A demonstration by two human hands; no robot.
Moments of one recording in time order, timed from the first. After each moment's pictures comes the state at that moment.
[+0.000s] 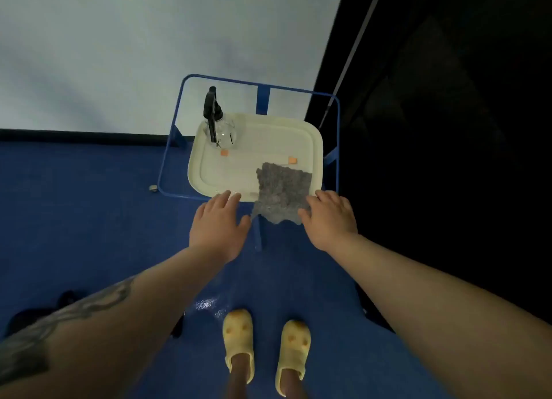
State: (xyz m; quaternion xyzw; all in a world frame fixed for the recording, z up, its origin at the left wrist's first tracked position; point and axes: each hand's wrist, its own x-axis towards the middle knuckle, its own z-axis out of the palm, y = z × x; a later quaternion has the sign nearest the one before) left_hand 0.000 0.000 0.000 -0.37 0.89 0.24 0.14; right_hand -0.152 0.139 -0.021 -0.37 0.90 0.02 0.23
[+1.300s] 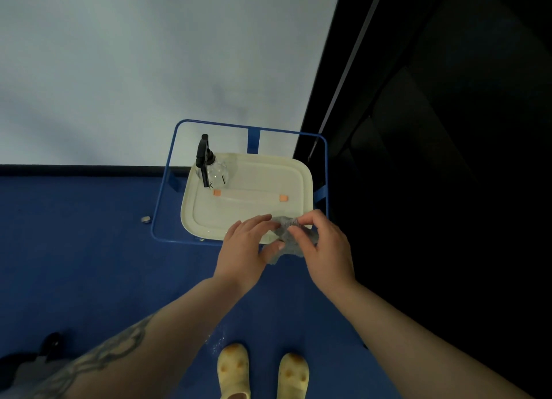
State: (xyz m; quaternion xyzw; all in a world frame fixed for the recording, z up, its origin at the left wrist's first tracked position) left_hand -0.052 0.007 0.014 -0.27 0.89 0.37 0.00; right_hand -0.147 0.131 0.043 -0.30 0.85 -0.40 0.16
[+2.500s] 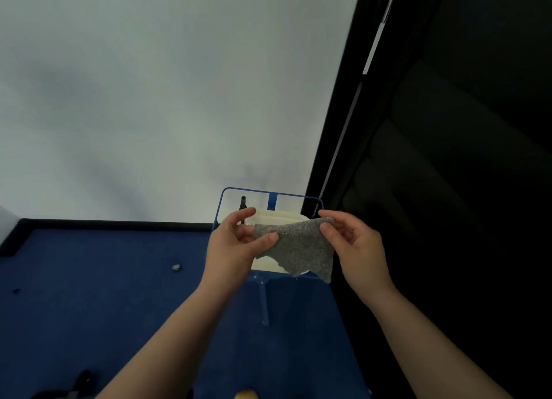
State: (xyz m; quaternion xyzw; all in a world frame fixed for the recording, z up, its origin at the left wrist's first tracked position) left_hand 0.039 0.019 0.264 -0.37 0.61 0.67 -0.22; right_hand -0.086 0.166 0.265 -0.25 0.74 -0.60 0.18
